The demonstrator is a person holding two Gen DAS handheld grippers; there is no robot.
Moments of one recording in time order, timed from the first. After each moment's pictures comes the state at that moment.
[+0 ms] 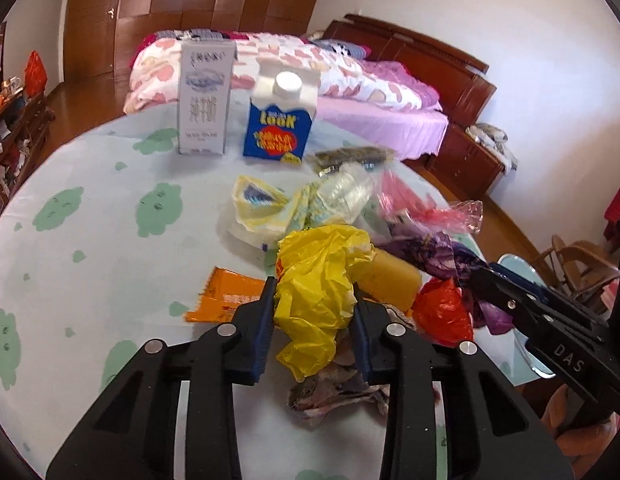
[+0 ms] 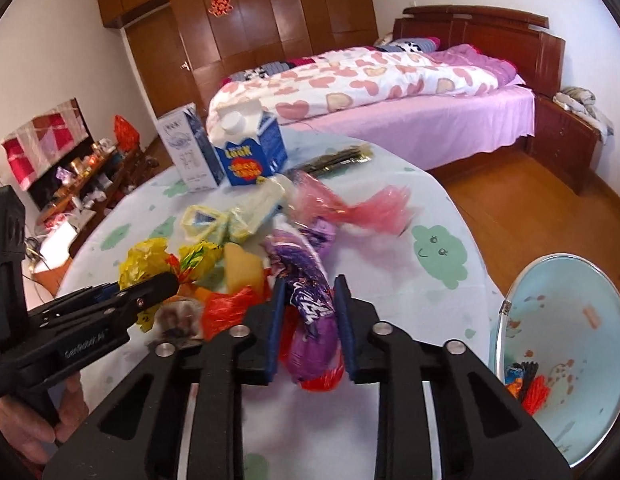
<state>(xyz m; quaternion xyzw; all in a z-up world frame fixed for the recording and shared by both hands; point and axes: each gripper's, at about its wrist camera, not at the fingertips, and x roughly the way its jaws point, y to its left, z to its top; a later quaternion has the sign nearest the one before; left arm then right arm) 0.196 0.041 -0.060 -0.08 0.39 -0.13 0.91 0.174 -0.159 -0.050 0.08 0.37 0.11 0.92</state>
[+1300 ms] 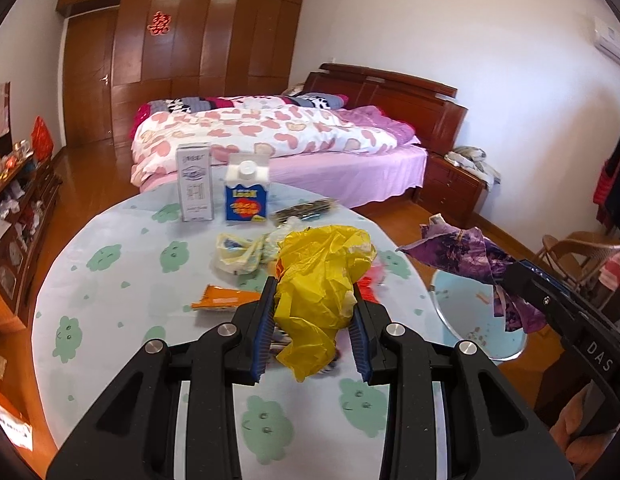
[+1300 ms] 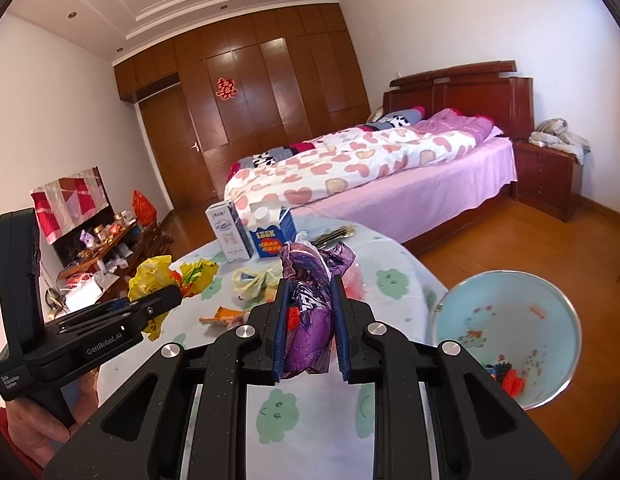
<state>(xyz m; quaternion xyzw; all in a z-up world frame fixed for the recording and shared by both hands) 0.088 0.003 0.021 -0.03 0.29 -0.14 0.94 0.040 -0.202 0.025 0.11 0.22 0.09 0.96</state>
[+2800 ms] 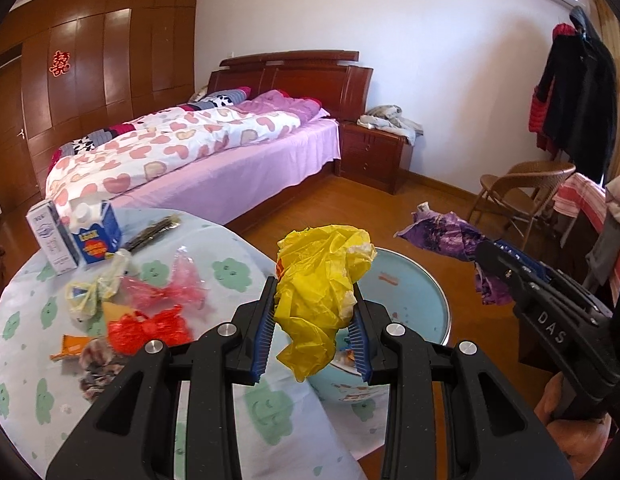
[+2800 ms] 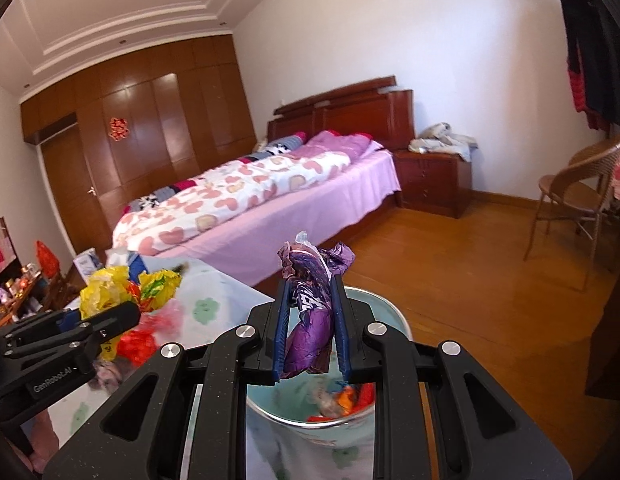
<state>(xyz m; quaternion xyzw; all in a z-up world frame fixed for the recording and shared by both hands) 0.086 -0.186 0.011 0.06 0.29 -0.28 0.91 -0.003 -0.346 -0.001 0.15 0.21 -0.12 0.96</state>
